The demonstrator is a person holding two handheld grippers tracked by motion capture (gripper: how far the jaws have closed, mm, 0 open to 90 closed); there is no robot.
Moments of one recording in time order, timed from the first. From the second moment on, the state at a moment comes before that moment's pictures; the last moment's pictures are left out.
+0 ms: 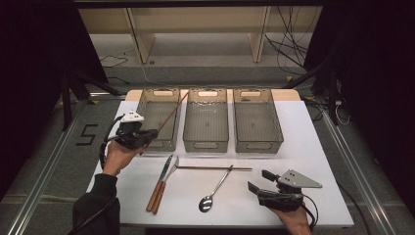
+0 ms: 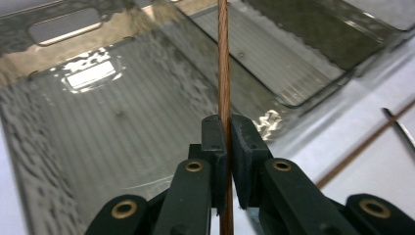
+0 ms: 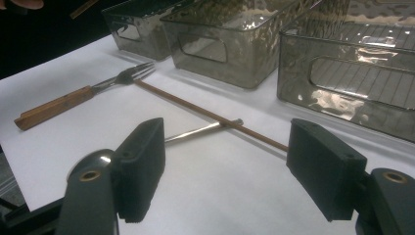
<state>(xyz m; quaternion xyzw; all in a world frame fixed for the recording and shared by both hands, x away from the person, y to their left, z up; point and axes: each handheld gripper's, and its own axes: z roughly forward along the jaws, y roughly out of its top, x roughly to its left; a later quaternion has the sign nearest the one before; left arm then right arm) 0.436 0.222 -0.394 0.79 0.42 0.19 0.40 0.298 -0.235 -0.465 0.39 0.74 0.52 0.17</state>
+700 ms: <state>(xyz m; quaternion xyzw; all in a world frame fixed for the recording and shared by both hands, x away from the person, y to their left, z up) 0.488 0.246 -0.392 0.80 0.44 0.20 0.36 0.299 -0.236 -0.466 0.39 0.75 0.52 0.17</state>
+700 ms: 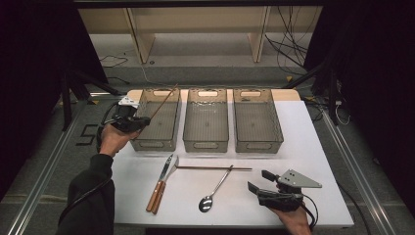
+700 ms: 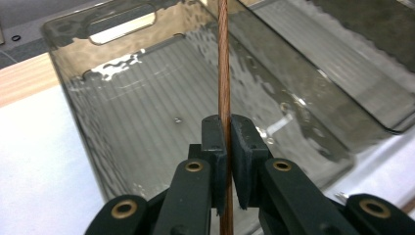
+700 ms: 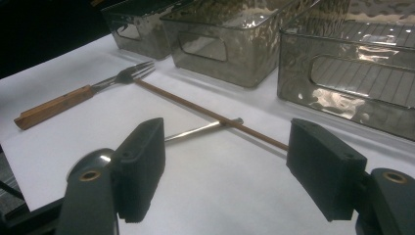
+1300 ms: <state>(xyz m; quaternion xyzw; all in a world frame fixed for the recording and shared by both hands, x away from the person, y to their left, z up) 0.513 0.260 -0.401 0.80 0.45 0.20 0.35 0.299 -0.235 -0.466 0.39 0.75 0.52 0.17</state>
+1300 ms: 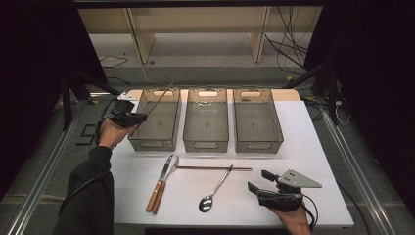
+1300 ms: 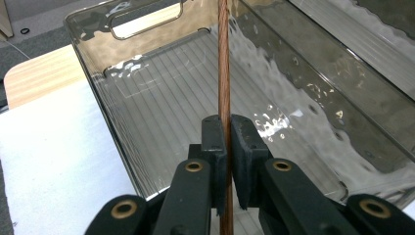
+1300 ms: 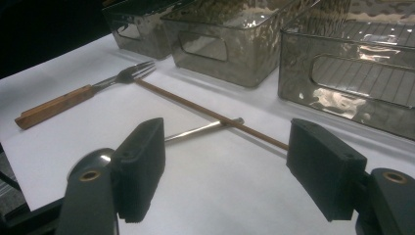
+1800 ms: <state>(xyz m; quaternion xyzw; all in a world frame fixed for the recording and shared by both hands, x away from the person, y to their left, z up) 0.520 0.254 -0.410 0.80 0.46 0.19 0.34 0.299 -0.235 -0.466 0.39 0.75 0.52 0.17</state>
